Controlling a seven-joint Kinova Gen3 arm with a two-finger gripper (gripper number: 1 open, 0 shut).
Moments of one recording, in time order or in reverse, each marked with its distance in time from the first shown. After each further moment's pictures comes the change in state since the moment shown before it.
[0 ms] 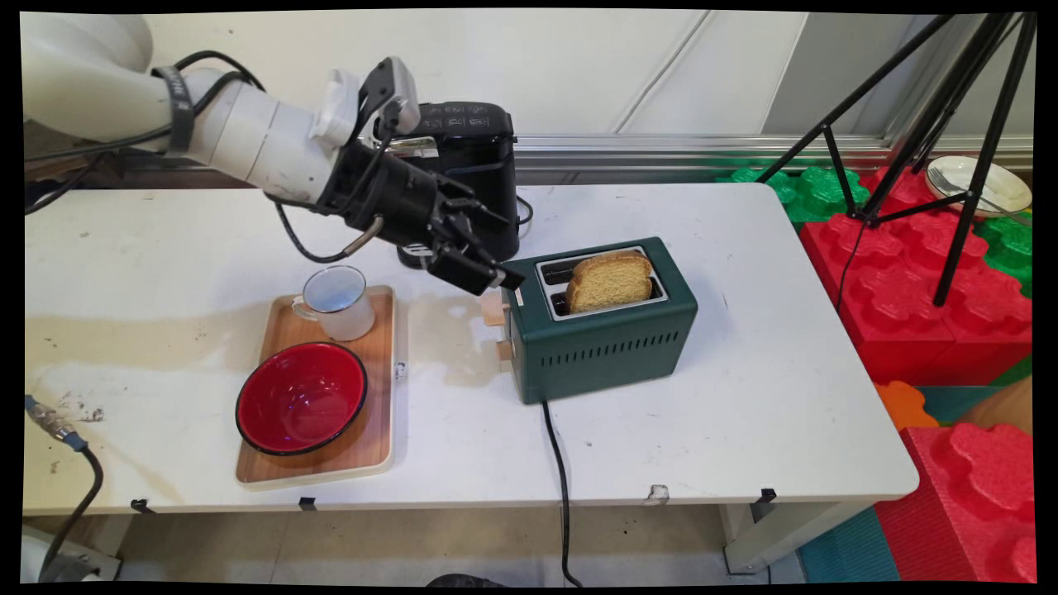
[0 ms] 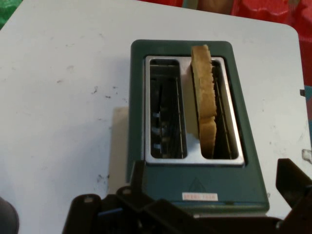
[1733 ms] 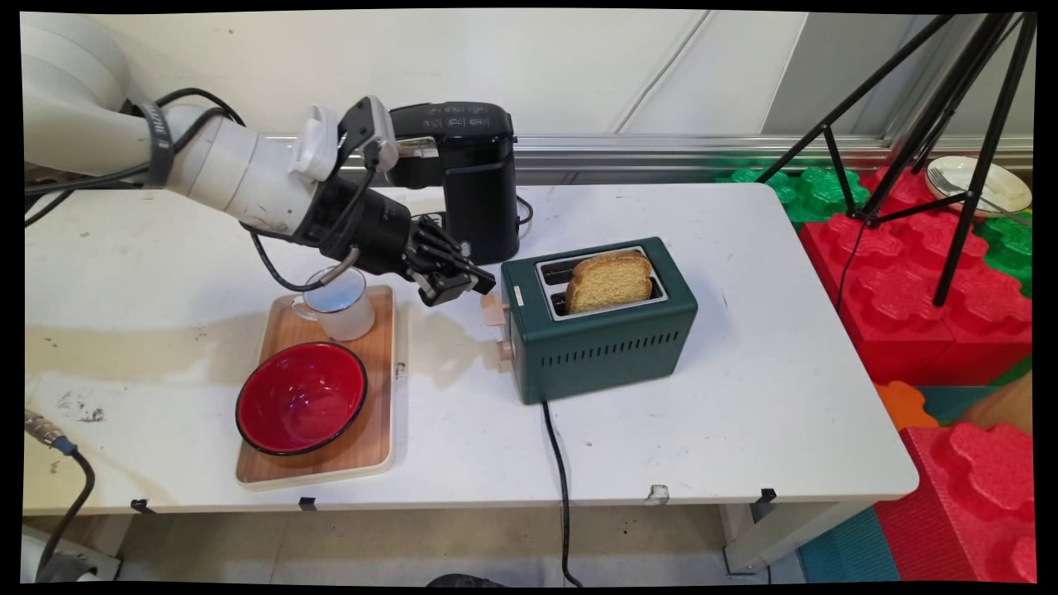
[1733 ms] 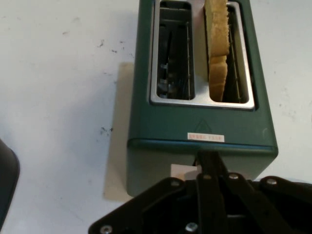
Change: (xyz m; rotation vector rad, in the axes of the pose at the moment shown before) arm -0.031 0.006 -0.005 0.033 -0.067 -0.043
